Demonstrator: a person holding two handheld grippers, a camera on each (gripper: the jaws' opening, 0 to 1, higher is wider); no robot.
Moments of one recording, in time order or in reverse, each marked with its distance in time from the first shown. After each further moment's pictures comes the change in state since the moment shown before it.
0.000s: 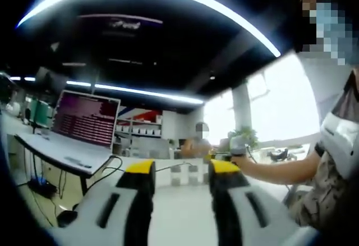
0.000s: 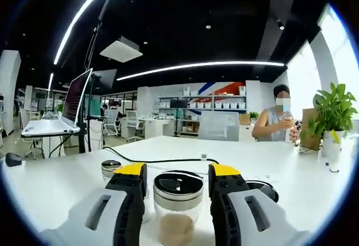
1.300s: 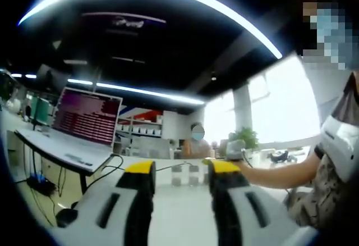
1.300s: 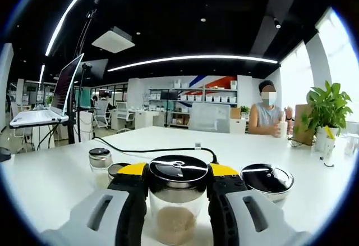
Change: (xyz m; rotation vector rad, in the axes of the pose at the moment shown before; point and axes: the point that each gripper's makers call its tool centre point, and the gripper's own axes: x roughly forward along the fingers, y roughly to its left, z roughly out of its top) left arm 0.000 0.004 -0.002 -0.017 -0.007 0.004; right arm 0.009 -0.005 -0.028 0.008 0.059 -0.086
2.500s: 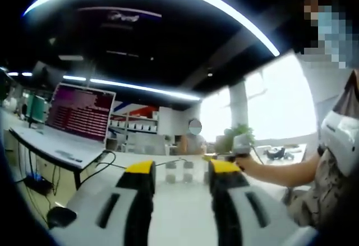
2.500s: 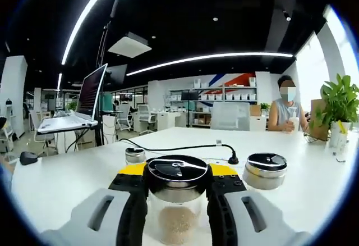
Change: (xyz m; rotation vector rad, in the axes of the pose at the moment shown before) left arm 0.016 -0.017 -0.013 -0.003 0.040 -0.044; right arm -0.062 0.031 0.008 0.048 -0.001 0.207
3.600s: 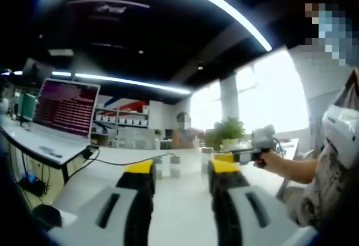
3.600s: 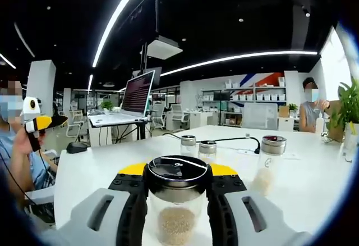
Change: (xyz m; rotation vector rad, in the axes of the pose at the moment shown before) left arm 0.017 -0.027 -0.014 0.004 0.049 -0.071; right arm -0.102 0.072 -0.014 -0.035 0.009 0.247
